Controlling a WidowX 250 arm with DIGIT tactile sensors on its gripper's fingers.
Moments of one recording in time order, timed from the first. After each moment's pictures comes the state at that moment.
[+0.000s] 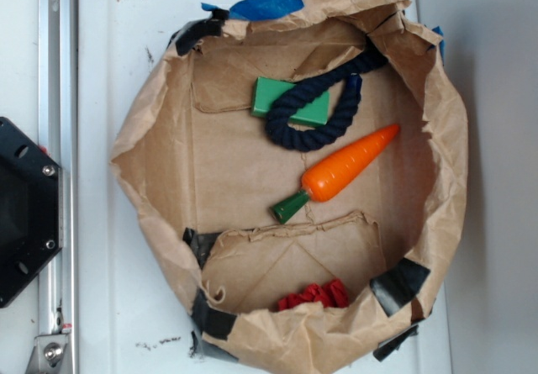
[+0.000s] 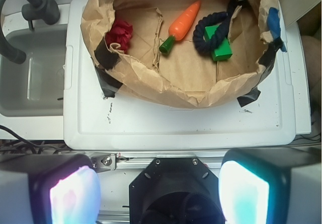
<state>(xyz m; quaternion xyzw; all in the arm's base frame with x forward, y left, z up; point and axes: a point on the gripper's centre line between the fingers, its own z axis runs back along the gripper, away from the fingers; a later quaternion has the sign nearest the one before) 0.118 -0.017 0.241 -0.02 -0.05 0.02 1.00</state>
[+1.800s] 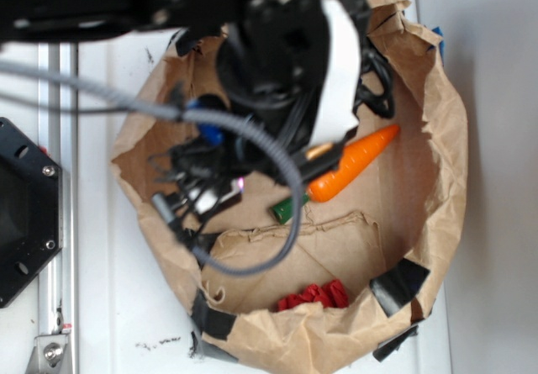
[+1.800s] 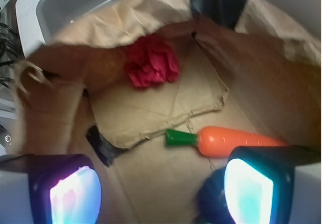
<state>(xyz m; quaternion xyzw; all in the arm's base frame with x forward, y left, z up) 0.251 0.027 0.135 -0.10 -0.09 -0.49 0.86</state>
